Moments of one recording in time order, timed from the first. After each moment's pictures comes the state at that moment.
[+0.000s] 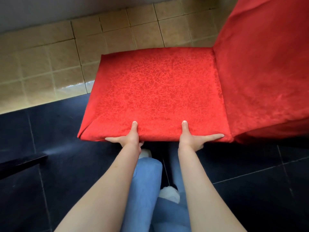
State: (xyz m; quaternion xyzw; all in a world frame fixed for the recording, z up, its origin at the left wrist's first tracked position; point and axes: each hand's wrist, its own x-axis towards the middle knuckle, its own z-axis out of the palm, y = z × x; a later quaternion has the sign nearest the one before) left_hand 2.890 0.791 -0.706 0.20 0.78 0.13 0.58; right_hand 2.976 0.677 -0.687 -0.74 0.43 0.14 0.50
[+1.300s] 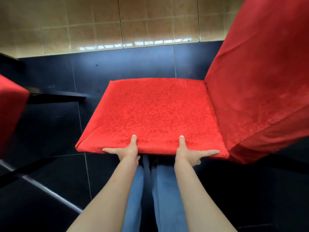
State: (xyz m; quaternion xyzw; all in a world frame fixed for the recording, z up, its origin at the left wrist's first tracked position) left_hand 2.641 0.713 -0.573 0.16 0.85 0.04 0.50; right_hand 2.746 0.618 -0.549 -0.79 0.45 0.24 0.34
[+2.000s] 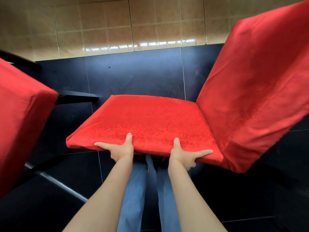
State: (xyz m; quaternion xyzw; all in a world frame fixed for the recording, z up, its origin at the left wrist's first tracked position) left_hand 2.592 0.766 -0.513 0.28 0.86 -0.01 0.42; right_hand 2.687 0.667 -0.496 -0.81 0.45 0.28 0.25
